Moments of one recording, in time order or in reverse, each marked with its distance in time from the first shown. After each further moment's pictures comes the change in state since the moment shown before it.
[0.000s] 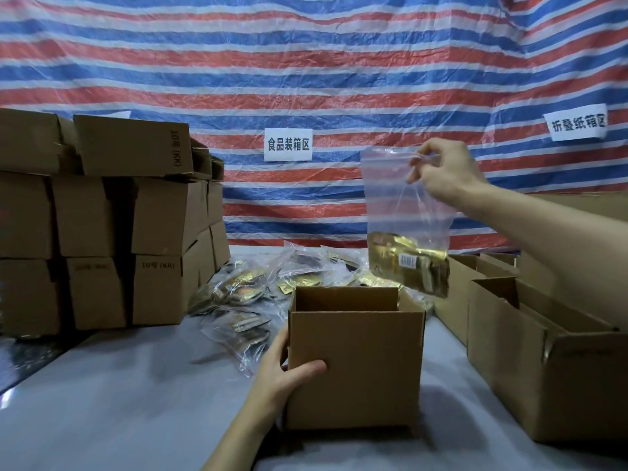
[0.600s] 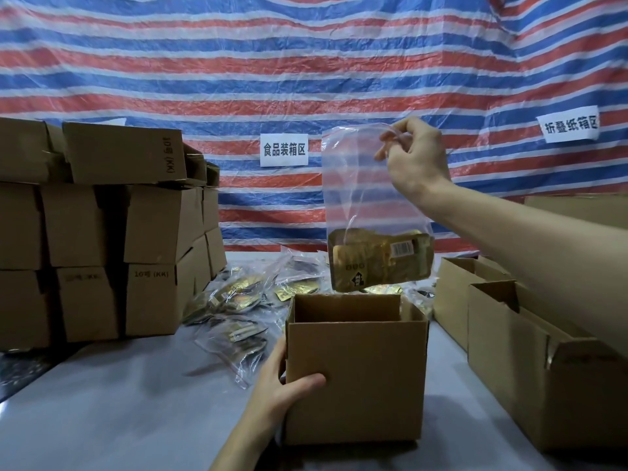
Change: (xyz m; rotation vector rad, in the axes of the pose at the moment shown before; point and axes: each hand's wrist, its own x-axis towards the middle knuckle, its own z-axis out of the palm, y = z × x) left_hand 0.000 -0.001 -0.003 -0.016 -0.068 -0.023; right_hand -0.005 -0.044 0.027 0.237 0.208 -0.113
